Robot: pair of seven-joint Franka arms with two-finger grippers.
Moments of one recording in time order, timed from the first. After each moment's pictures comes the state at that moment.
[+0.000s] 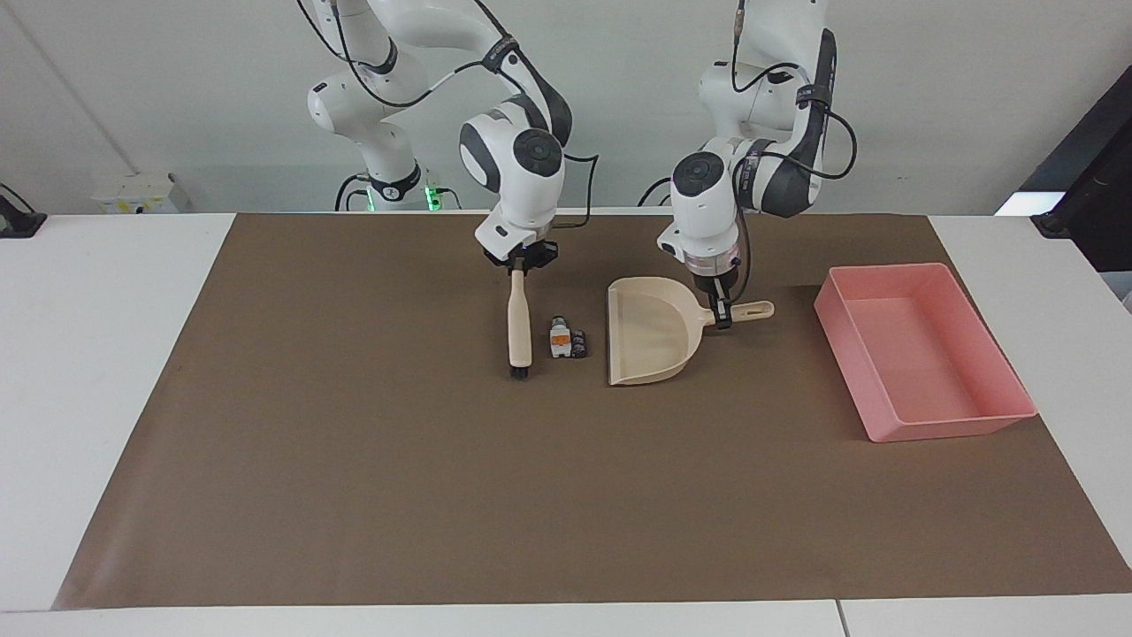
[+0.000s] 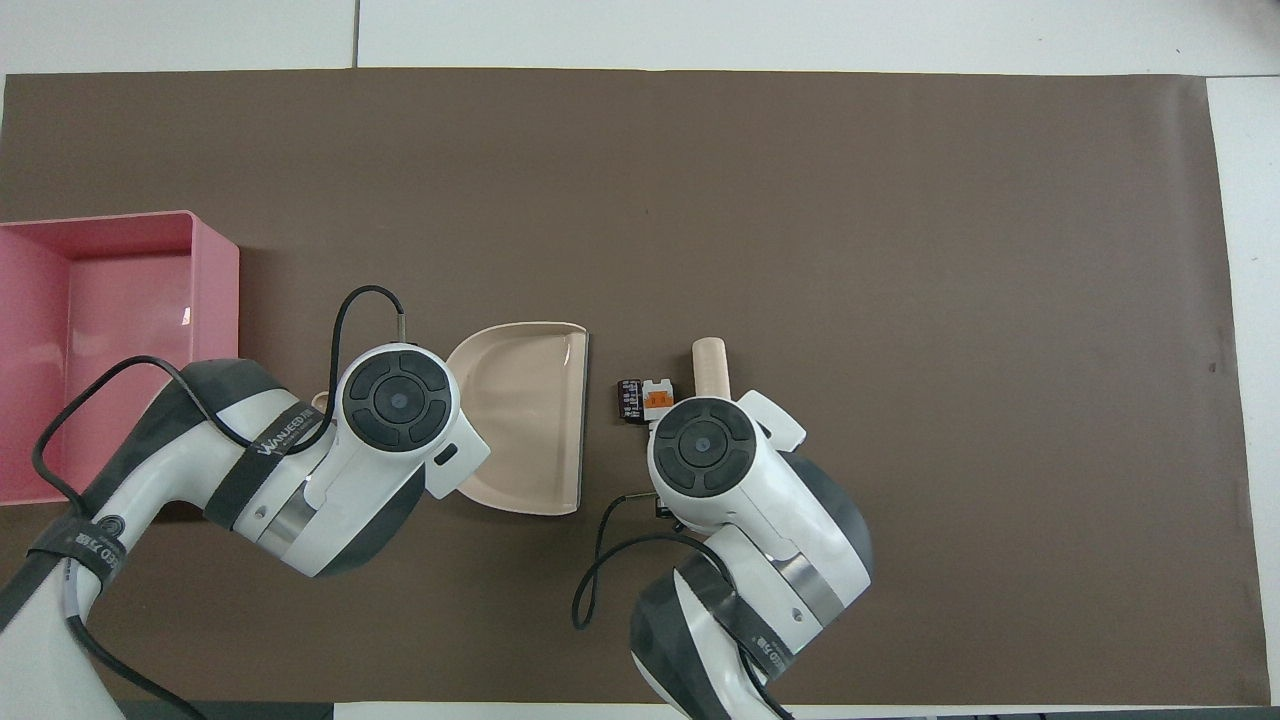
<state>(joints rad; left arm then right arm) -0.55 0.02 0.04 -2.24 0.38 2.12 0.97 0.64 0.12 0.05 -2.11 0.02 1.96 0.65</state>
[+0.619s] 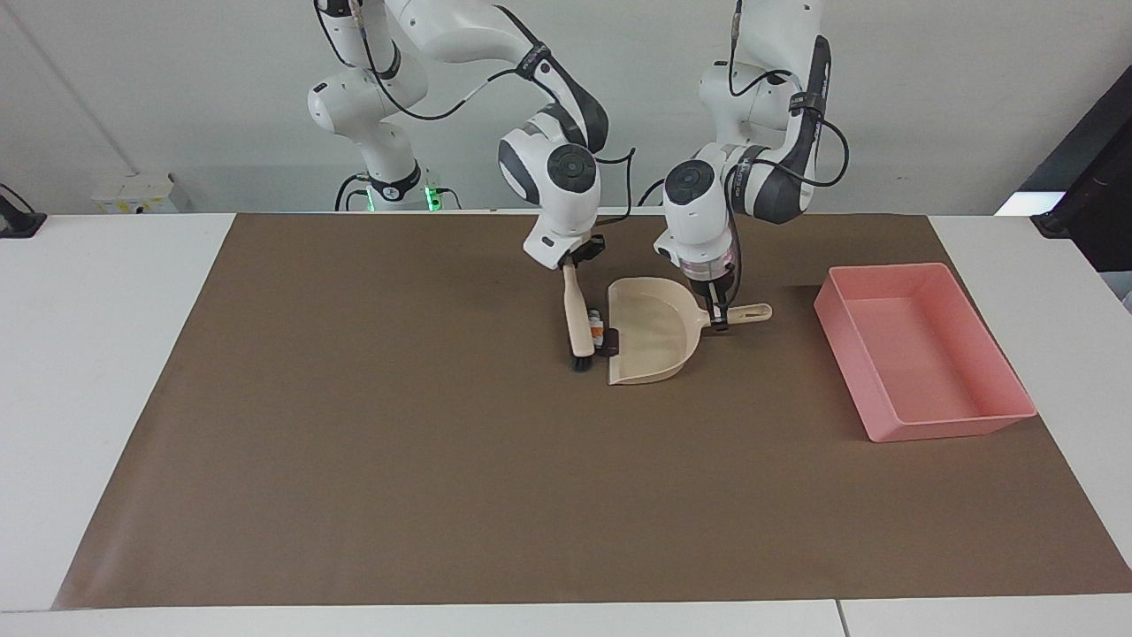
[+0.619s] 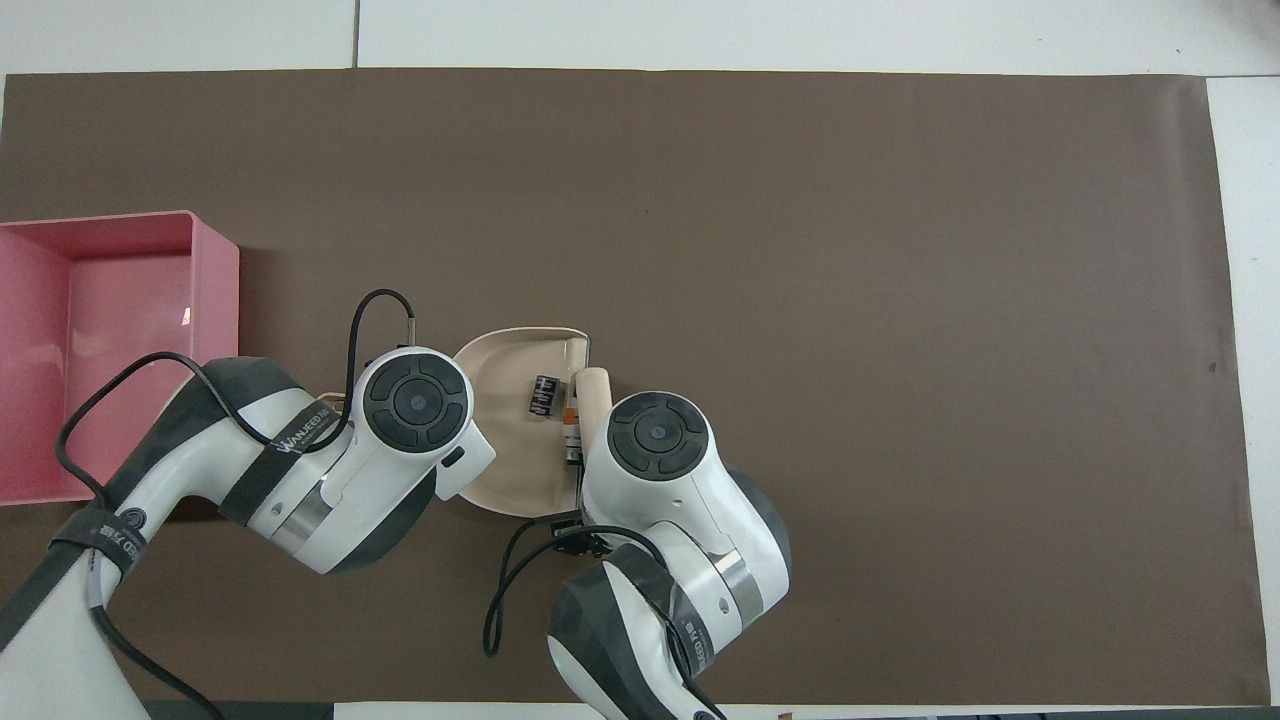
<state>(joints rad) -0.56 0.03 0.04 -2.24 0.40 2.12 0.97 0.68 0.21 0.11 -2.02 0.43 2.07 0.44</state>
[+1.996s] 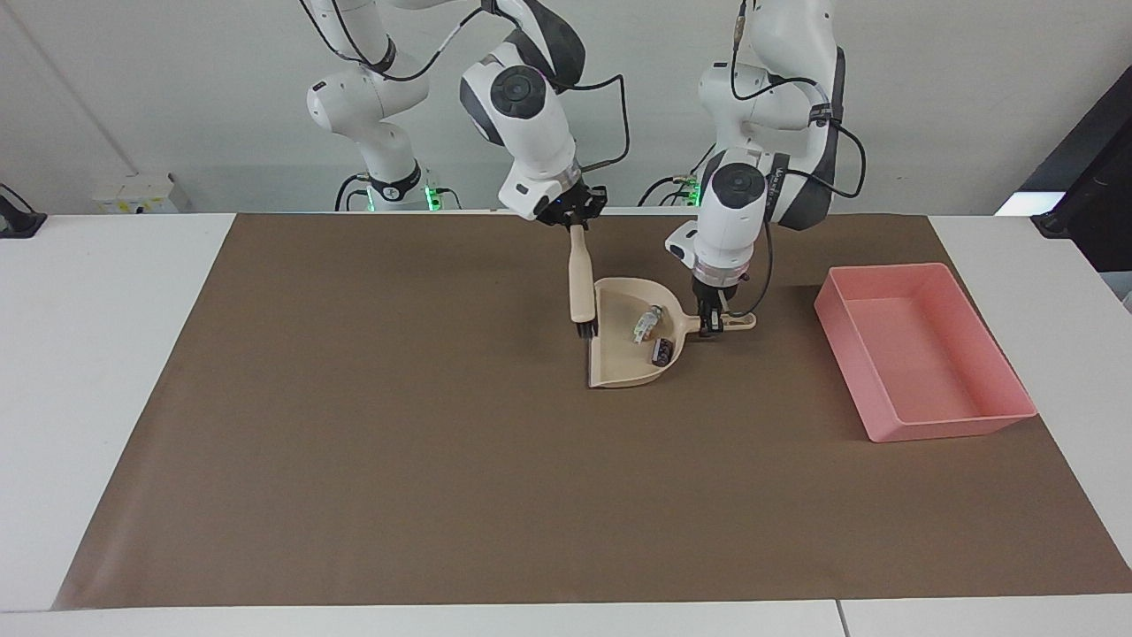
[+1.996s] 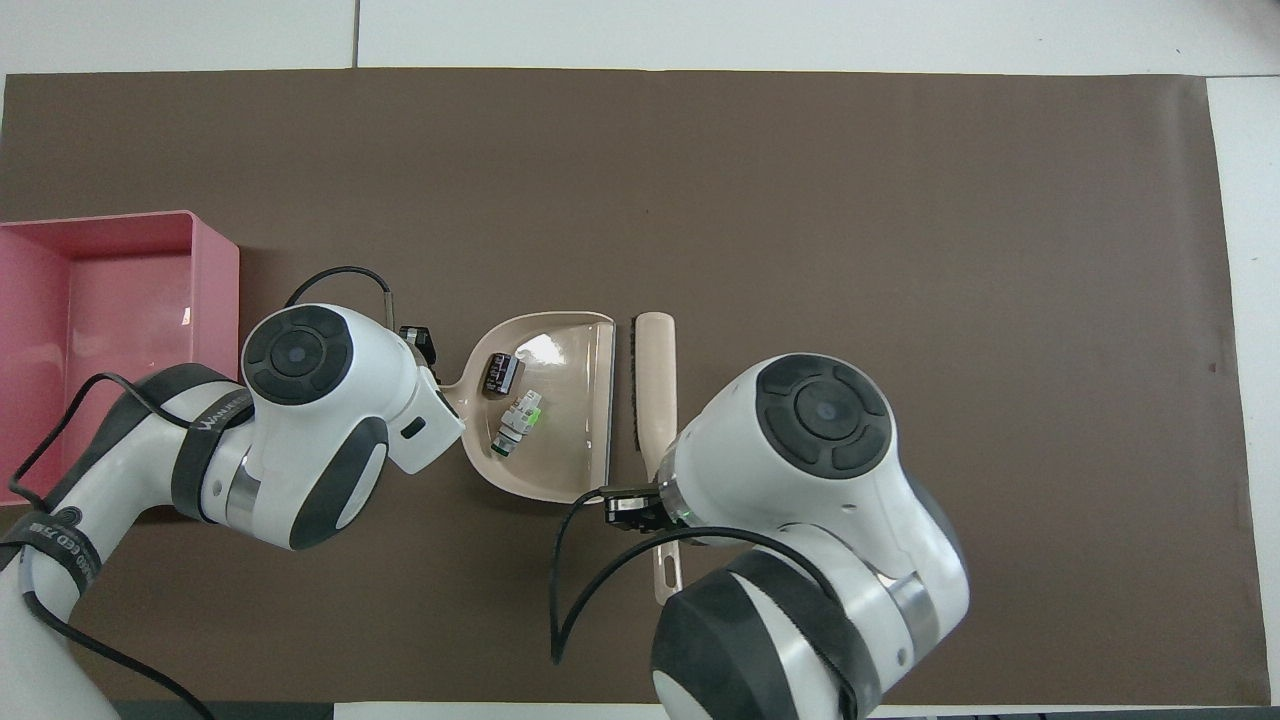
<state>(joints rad) -0.46 0.04 0.04 -2.23 0.02 2.26 1.28 0.51 -0.04 0.10 -2.00 0.32 1.86 0.53</state>
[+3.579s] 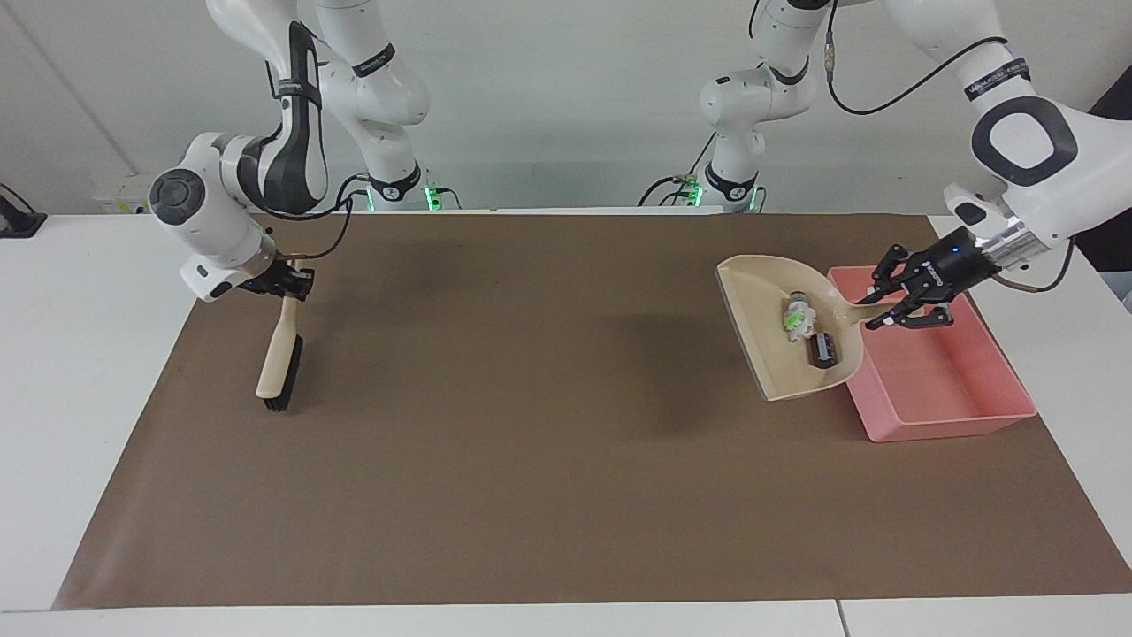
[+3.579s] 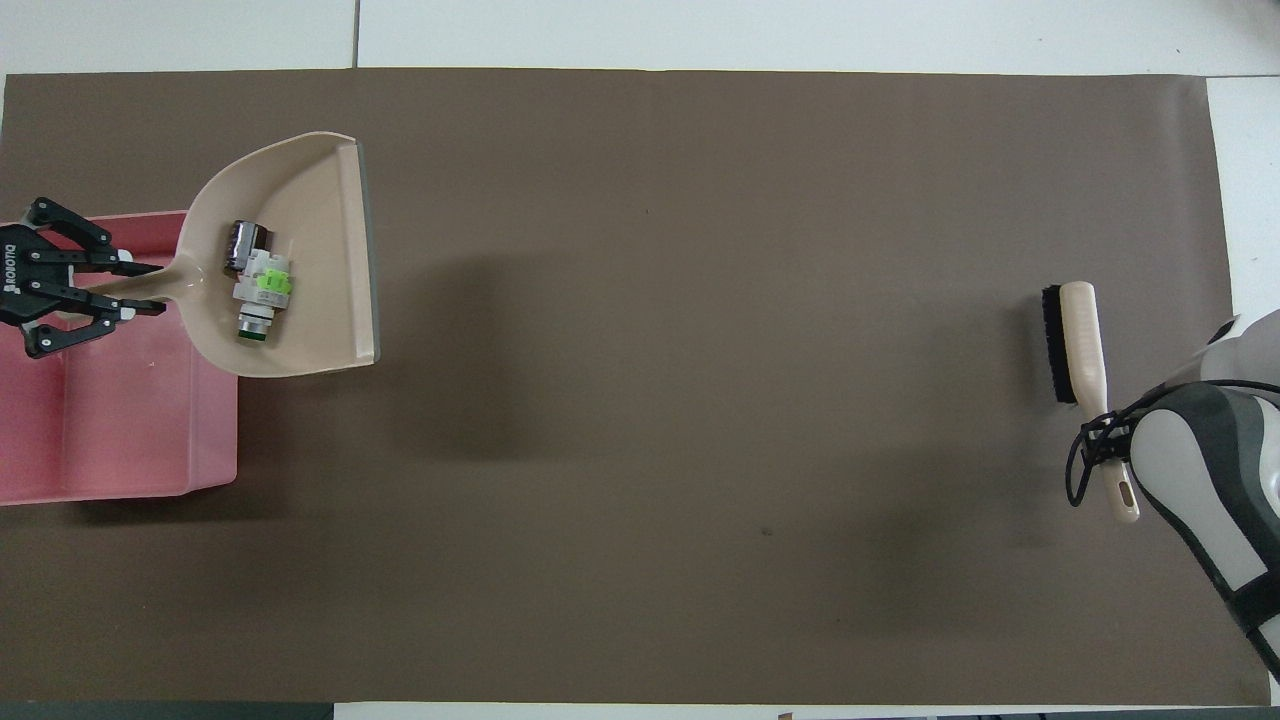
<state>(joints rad) 0.20 0.12 0.06 -1.76 -0.56 1.74 1.87 -0.34 -0.04 0.10 -2.29 -0.08 1.98 -0.21</state>
